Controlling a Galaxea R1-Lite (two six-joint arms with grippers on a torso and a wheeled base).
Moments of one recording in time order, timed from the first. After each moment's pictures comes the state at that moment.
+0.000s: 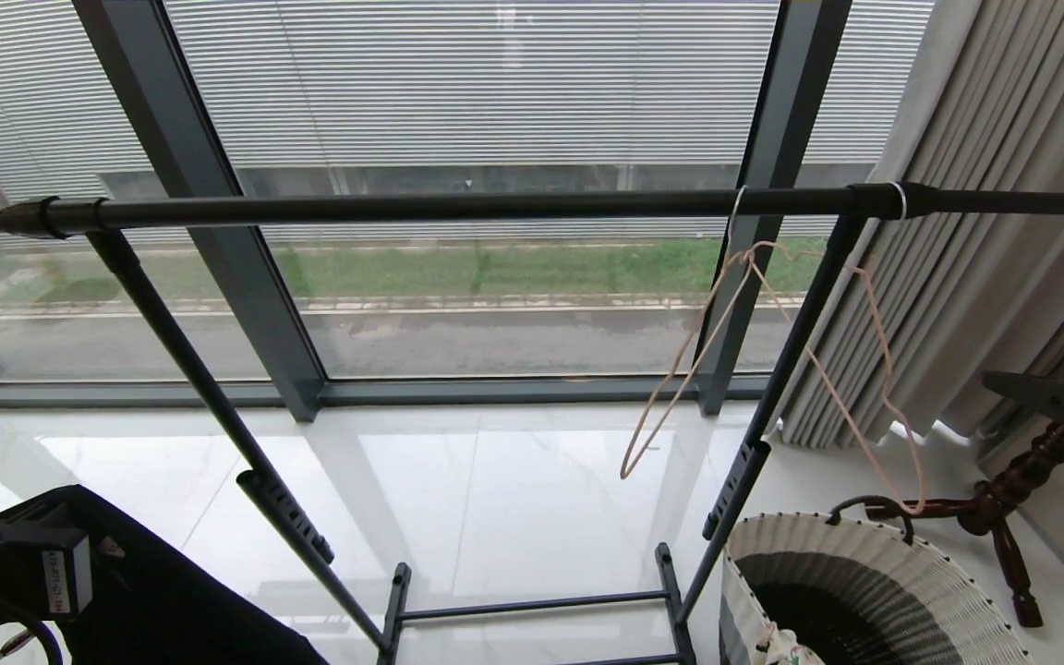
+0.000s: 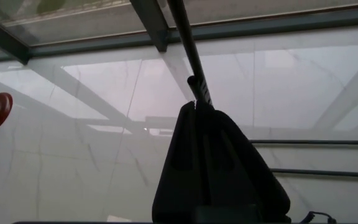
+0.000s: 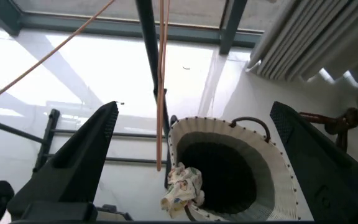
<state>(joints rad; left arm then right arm) -0.07 0.99 -0.31 -0.38 0.31 0.21 0.00 1.17 -0.77 -0.08 0.21 -0.01</state>
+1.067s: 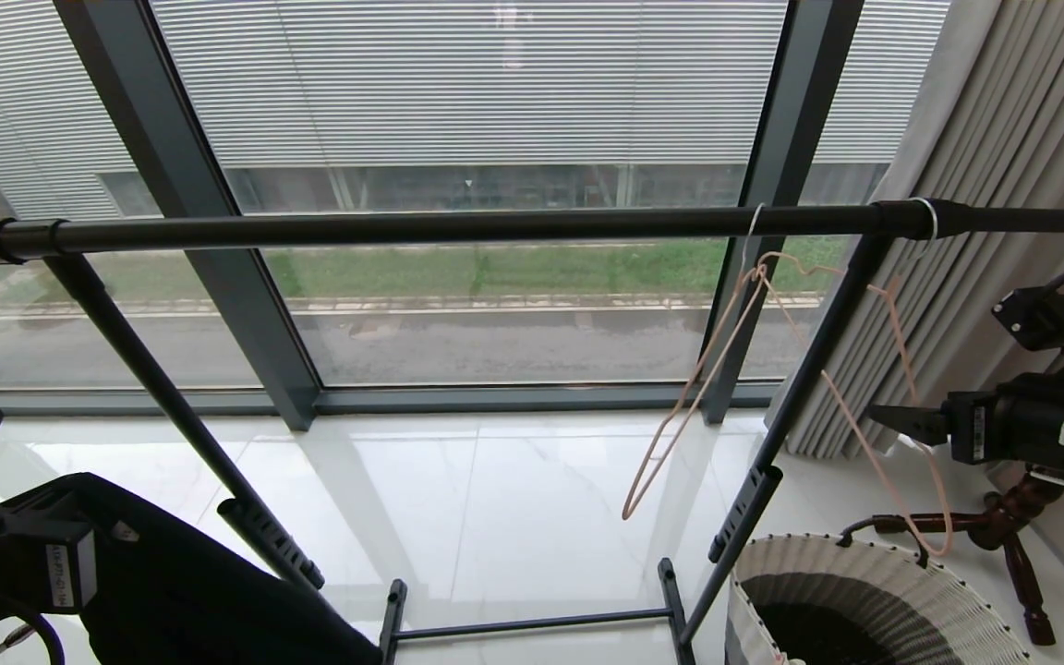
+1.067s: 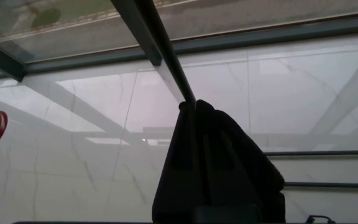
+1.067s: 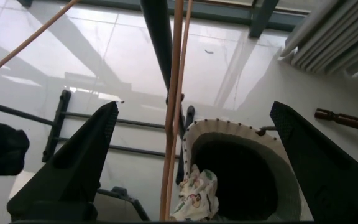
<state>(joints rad) -0.11 0.99 -0.32 -0.38 0.31 0.23 0.08 1.48 -0.70 -0.34 0.24 -0.01</state>
